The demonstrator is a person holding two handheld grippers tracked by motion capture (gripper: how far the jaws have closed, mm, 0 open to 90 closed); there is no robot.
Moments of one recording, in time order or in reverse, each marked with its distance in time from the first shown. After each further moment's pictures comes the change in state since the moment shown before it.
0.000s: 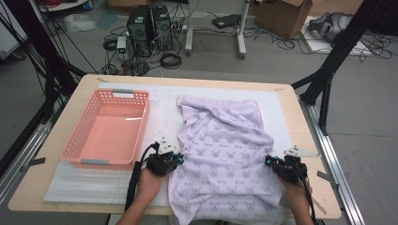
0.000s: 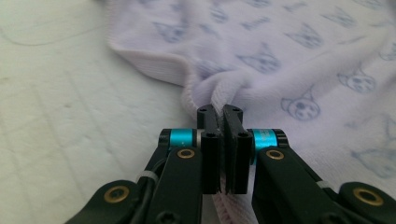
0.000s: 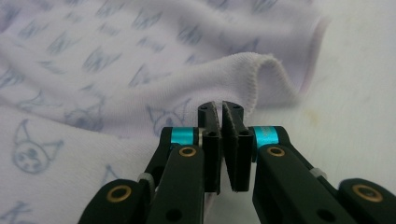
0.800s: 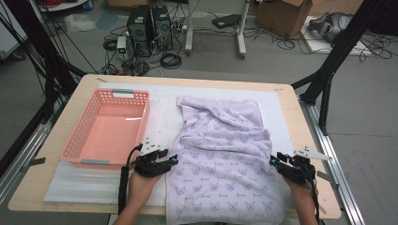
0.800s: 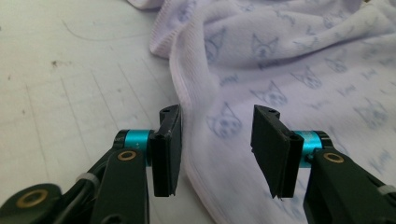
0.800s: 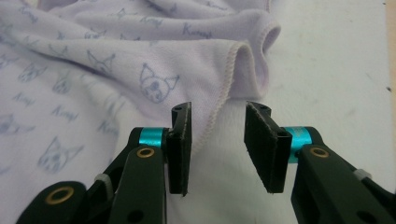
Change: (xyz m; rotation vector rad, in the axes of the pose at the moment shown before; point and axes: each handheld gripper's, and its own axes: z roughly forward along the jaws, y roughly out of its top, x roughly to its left) left arm 0.006 -0.023 -0.038 -0.114 -0.021 -0.113; right arm -0.005 -0.008 -0.026 -0.066 -0.043 0.056
